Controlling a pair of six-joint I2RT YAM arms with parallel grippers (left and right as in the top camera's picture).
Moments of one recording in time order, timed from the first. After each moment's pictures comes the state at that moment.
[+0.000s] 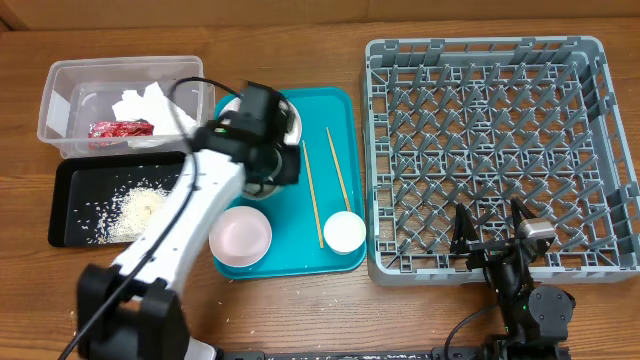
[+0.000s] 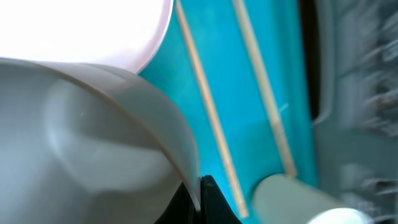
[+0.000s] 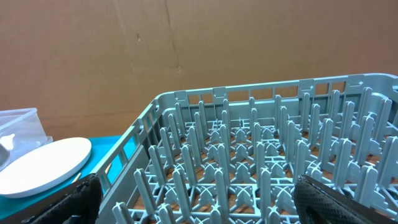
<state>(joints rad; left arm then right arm) -0.35 1.65 1.30 -0.89 0.12 -0.25 -0.02 0.01 0.02 -0.02 -0.17 0.15</state>
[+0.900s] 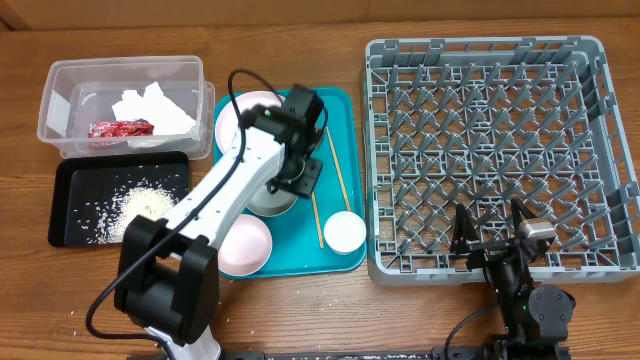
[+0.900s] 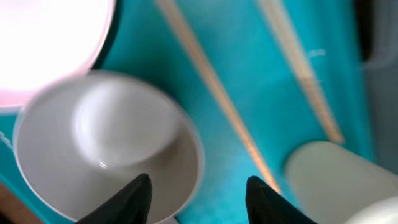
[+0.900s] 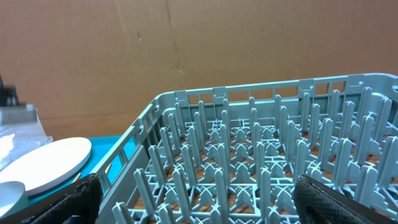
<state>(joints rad) -0.45 1.85 1.50 -1.11 0.07 -0.04 -0.02 0.01 0.02 -0.02 -0.17 0.15</state>
